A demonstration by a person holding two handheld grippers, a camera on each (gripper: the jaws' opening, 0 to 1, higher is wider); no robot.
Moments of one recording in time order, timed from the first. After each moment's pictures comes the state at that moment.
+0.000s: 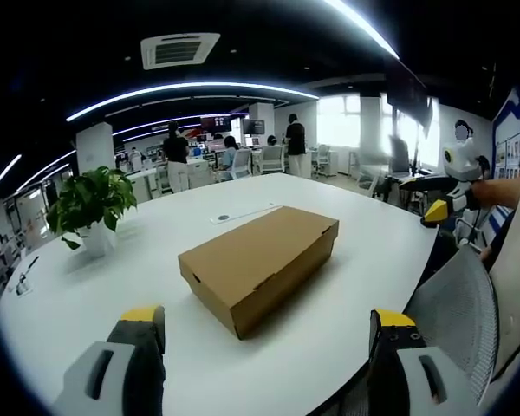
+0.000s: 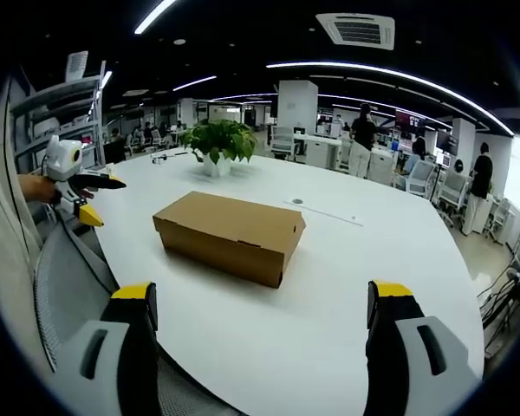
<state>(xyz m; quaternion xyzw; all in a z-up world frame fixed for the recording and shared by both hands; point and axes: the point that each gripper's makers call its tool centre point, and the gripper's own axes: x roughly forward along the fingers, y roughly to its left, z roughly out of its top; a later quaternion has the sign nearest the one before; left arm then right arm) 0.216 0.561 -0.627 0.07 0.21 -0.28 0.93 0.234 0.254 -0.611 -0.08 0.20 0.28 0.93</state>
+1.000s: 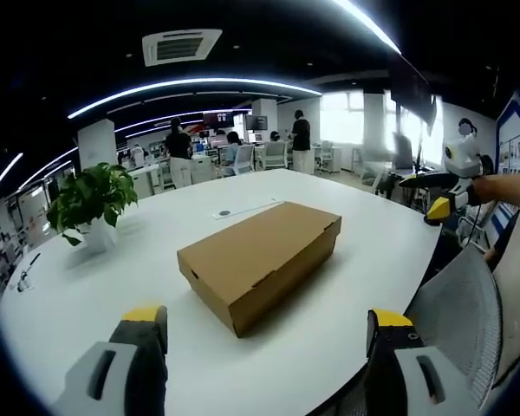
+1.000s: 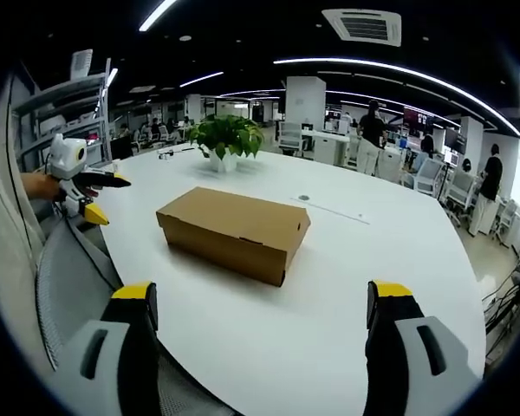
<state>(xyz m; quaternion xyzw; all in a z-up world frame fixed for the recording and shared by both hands) 0.219 0.557 -0.634 0.07 0.22 -0.27 0.93 0.240 0.255 -0.617 -0.09 0.21 0.31 0.92</state>
